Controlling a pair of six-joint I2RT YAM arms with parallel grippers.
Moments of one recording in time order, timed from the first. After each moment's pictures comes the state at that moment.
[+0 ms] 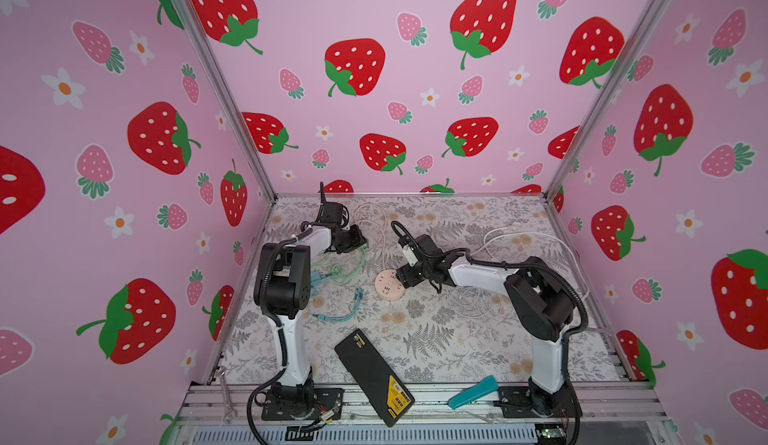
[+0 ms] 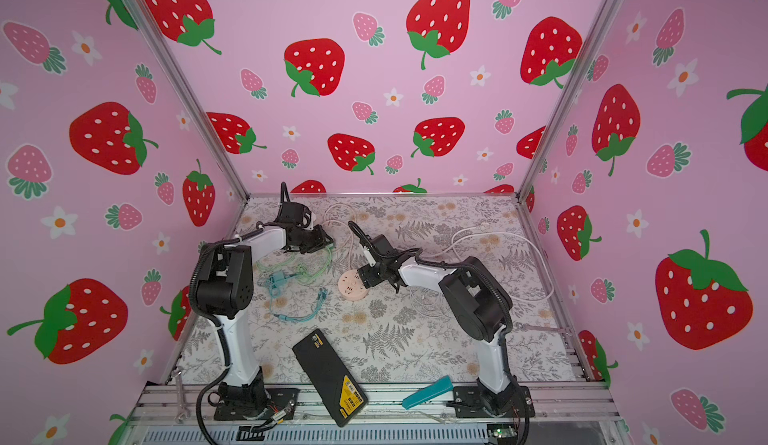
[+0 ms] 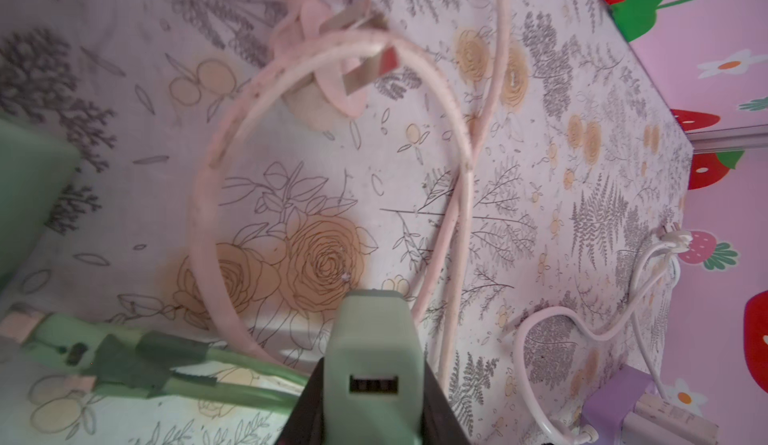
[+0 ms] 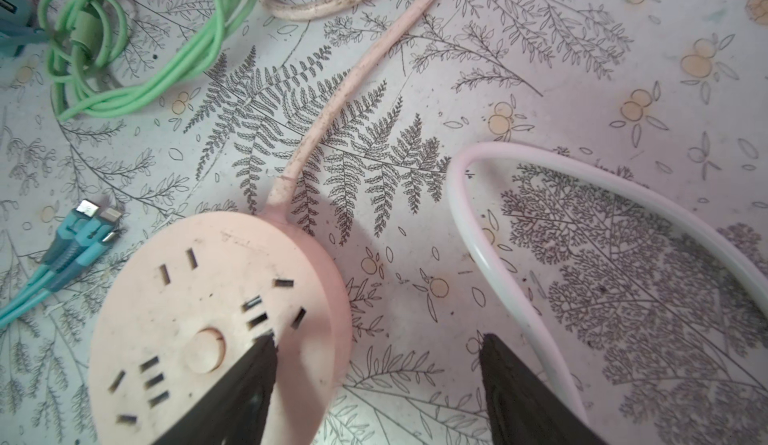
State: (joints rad) left arm -0.09 2.06 1.41 -0.35 0.43 -0.49; right arm 0.84 1.98 1.26 -0.17 -0.03 0.24
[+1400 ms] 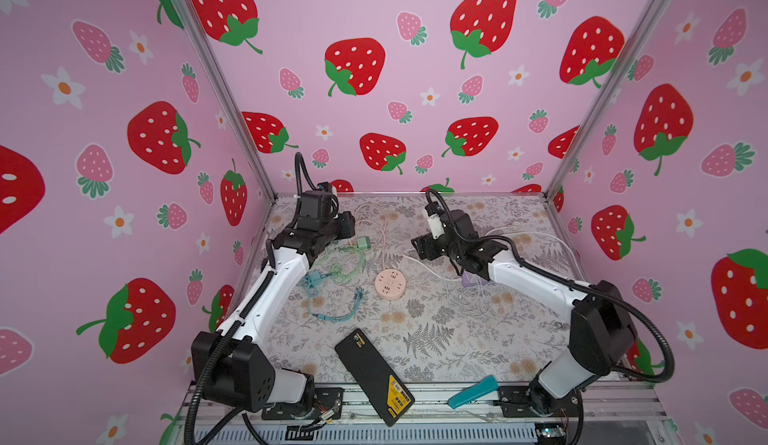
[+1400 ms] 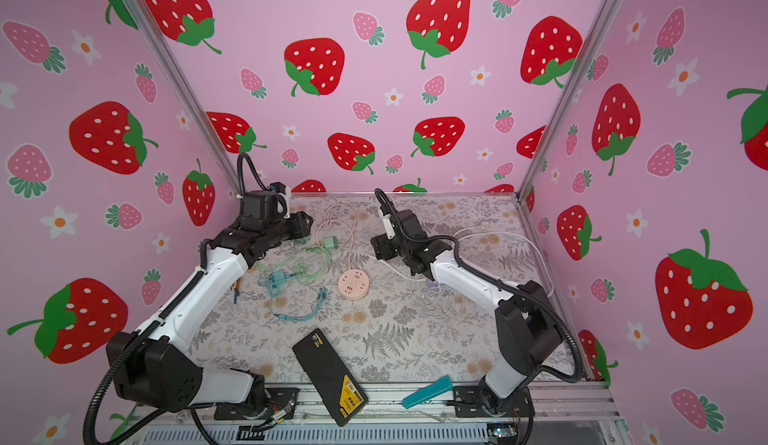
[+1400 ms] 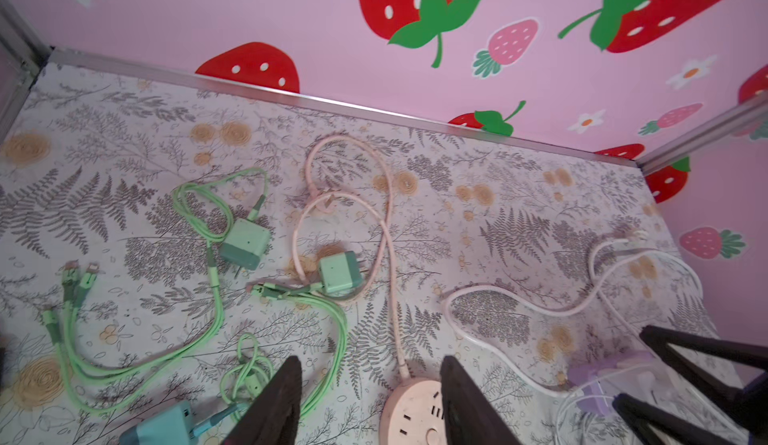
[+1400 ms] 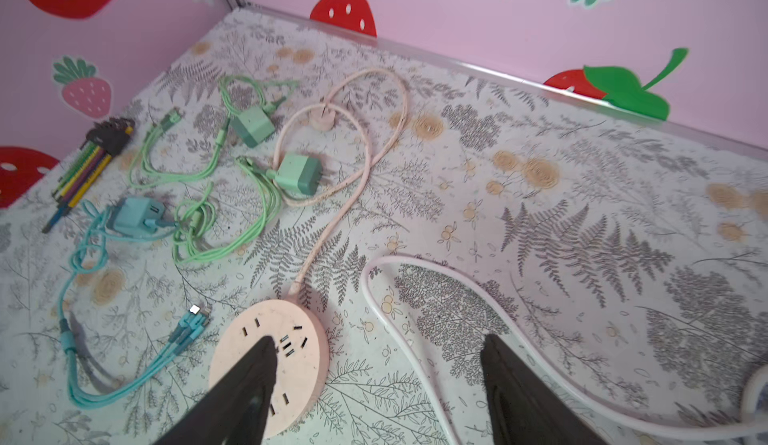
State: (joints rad) left arm -0.25 1.39 1.28 -0.51 0.05 -0.30; right arm 0.74 1.59 1.22 -0.19 0.03 0.26
